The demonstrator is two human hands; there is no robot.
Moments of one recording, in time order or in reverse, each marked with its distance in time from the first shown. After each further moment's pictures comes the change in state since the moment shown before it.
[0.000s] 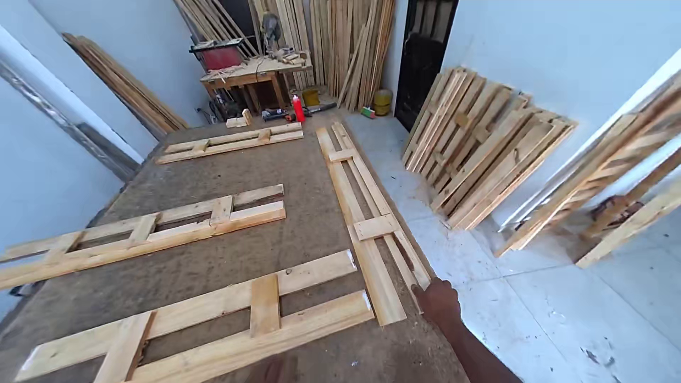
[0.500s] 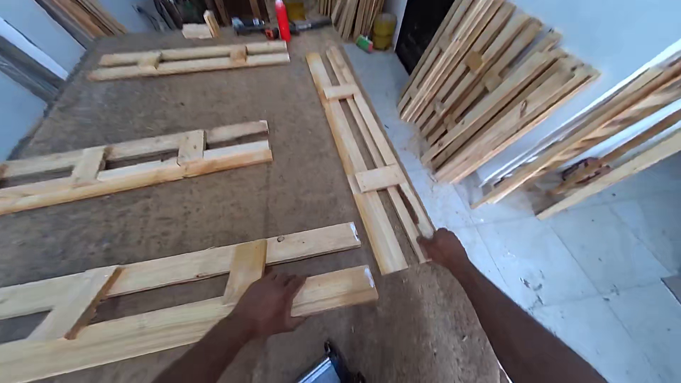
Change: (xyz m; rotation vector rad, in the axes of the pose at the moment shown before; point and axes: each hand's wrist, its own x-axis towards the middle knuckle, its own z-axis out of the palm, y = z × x) left_hand 0.078 0.002 -0.045 0.314 -0.266 0.409; right_hand 0.005 0.020 -0.008 -0.046 -0.081 -0.020
